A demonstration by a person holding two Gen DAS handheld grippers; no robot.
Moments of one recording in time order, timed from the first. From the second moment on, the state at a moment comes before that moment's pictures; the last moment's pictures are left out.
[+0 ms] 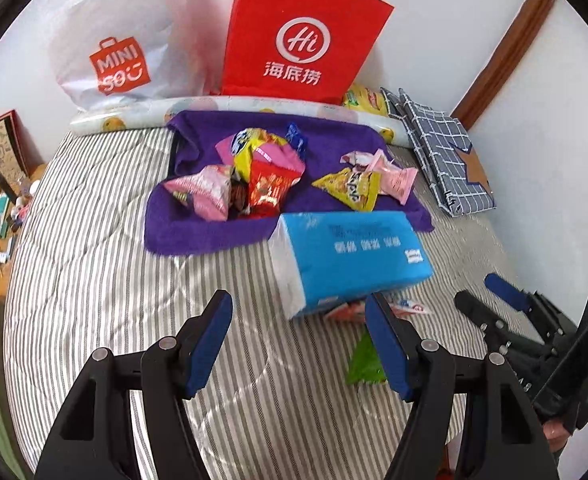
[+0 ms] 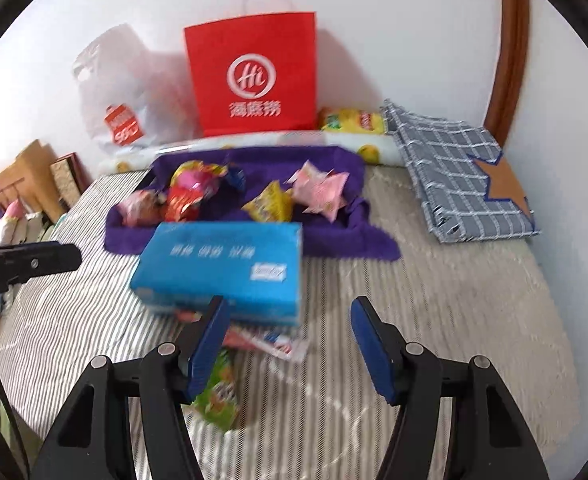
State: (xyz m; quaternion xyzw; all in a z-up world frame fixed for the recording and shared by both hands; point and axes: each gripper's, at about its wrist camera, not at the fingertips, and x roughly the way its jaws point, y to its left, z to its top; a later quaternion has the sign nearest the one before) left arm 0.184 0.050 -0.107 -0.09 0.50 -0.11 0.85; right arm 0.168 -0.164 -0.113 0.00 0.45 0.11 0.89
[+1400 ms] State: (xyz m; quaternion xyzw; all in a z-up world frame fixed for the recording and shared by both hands) left arm 0.185 -0.022 -0.170 -0.05 0.55 -0.12 0.82; right arm 0.138 -0.220 -0.138 0.02 0.45 0.13 0.89
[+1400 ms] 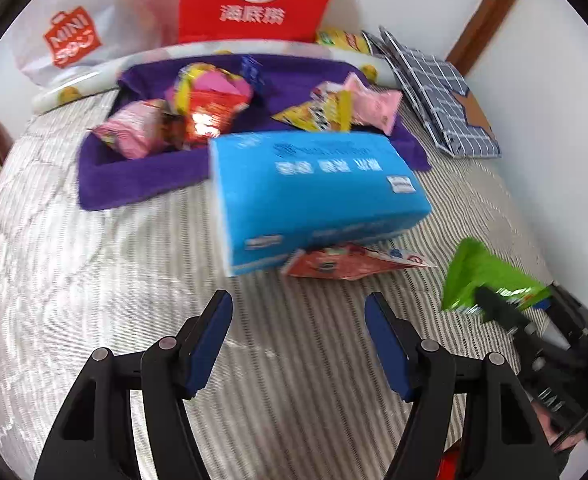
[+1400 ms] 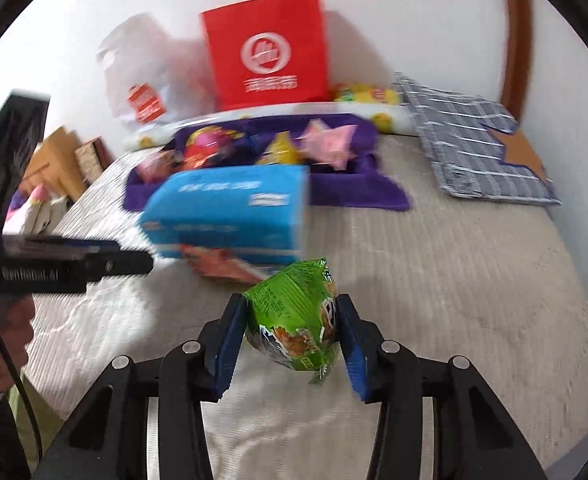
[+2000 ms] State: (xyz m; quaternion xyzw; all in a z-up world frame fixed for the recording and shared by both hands) left arm 0.214 -0.064 -0.199 -0.04 0.58 -0.14 0.80; right arm 0.146 -0.283 -0.160 0.07 0.45 0.11 0.88
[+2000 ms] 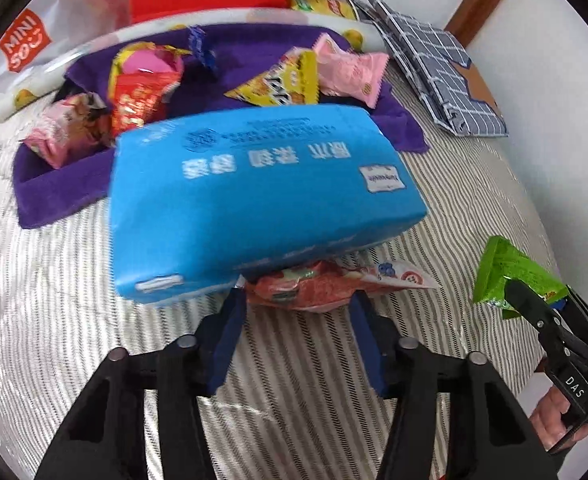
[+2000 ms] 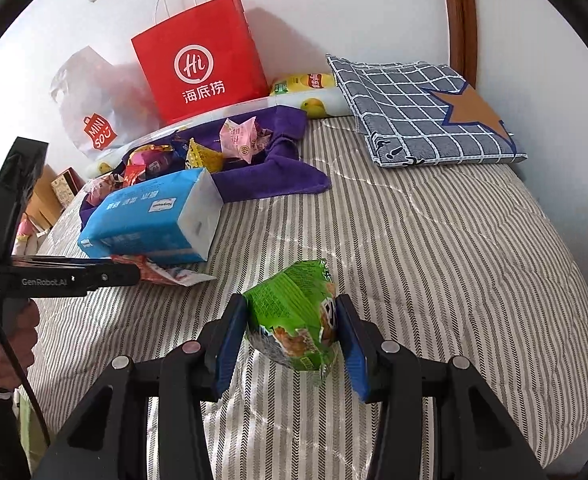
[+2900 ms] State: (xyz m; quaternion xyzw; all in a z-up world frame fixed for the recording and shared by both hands) left arm 0.214 -0.092 -0.183 0.00 0.56 -0.18 0.81; right arm 0.144 -0.300 -0.171 0.08 0.47 0.11 0.87
